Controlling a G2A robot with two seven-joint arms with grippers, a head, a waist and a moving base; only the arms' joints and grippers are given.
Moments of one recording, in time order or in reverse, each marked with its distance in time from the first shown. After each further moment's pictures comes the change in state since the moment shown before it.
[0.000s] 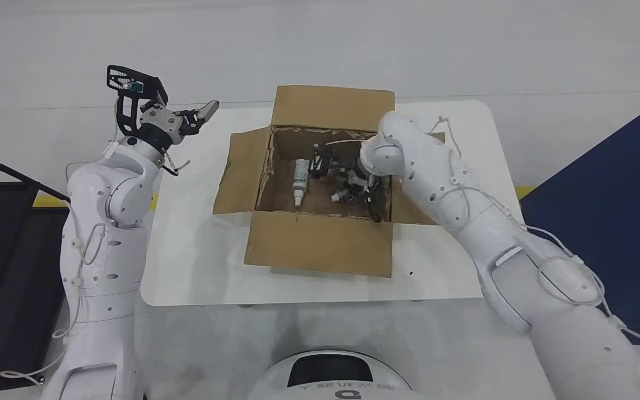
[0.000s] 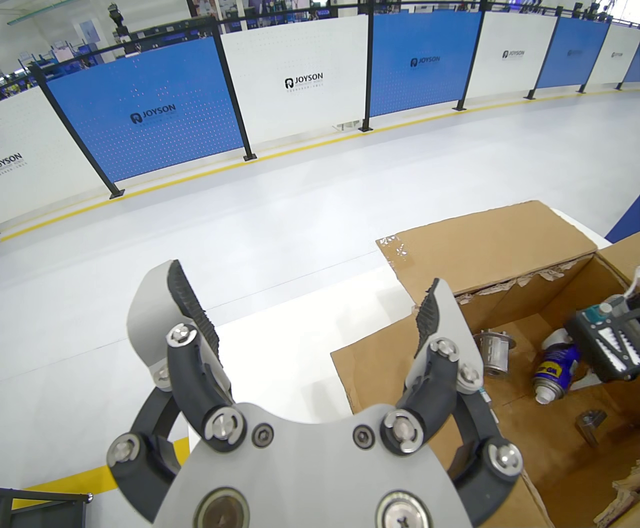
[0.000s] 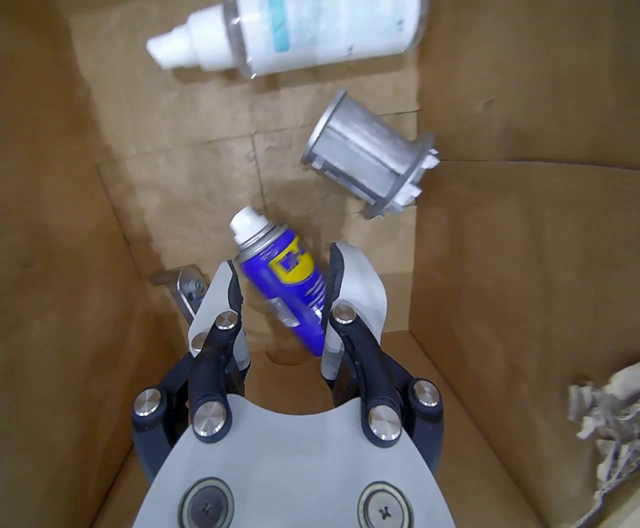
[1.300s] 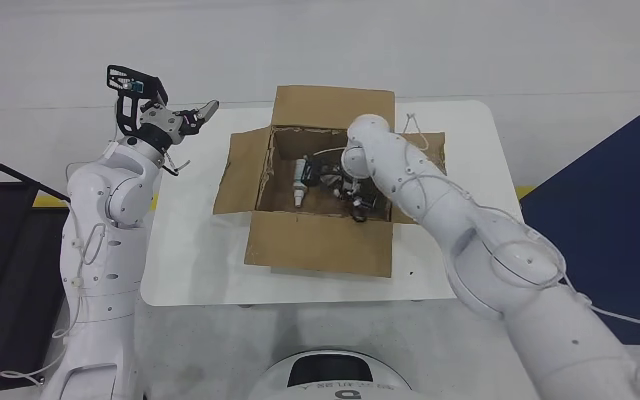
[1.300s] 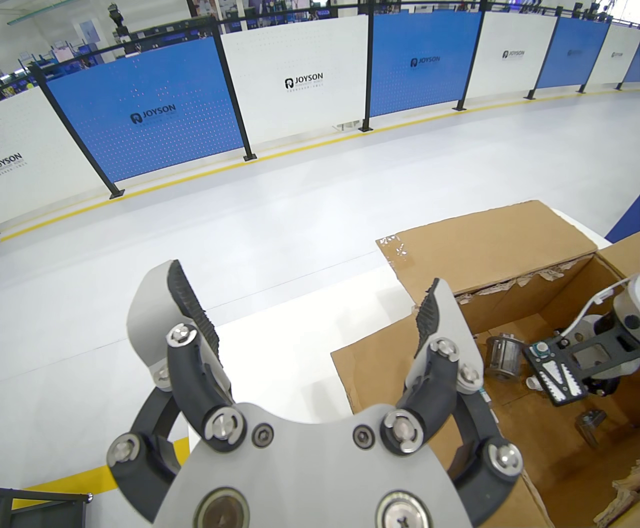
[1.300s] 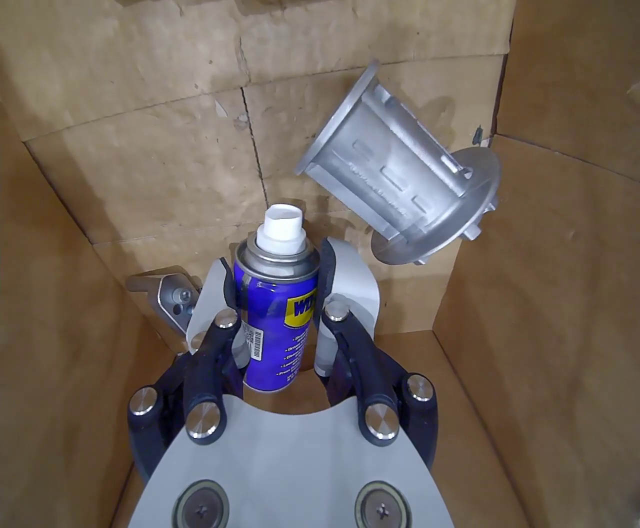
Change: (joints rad) left arm 0.000 0.000 0.000 0.000 0.000 0.000 0.000; right arm 0.148 -0.212 -0.254 0.389 0.058 0.033 -0.010
